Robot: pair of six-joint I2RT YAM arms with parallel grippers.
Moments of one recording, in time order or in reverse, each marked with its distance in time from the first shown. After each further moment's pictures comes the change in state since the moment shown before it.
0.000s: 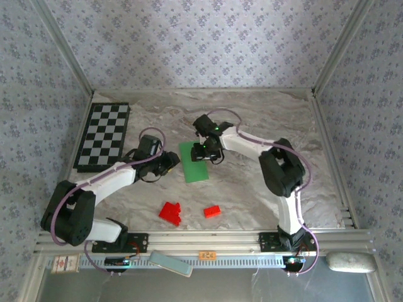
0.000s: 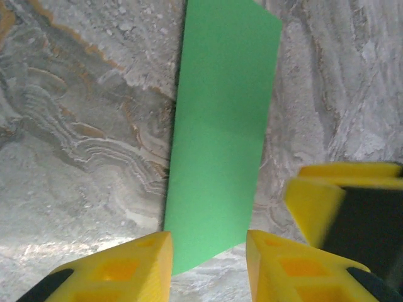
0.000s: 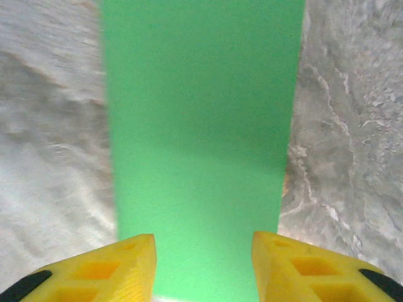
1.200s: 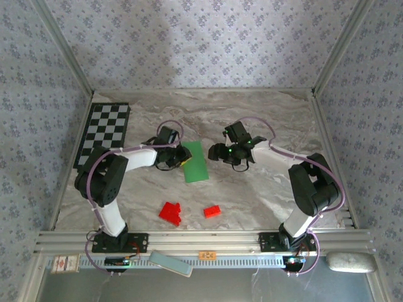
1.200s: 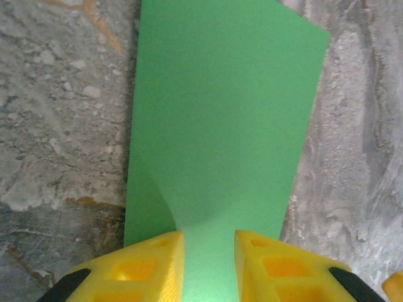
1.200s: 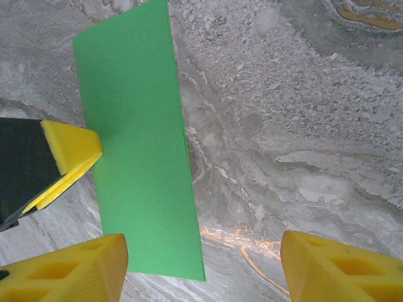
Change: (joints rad) left arm -0.040 0.424 0.259 0.029 0.007 0.010; right arm -0.161 -0.290 -0.457 0.349 -0.082 0.113
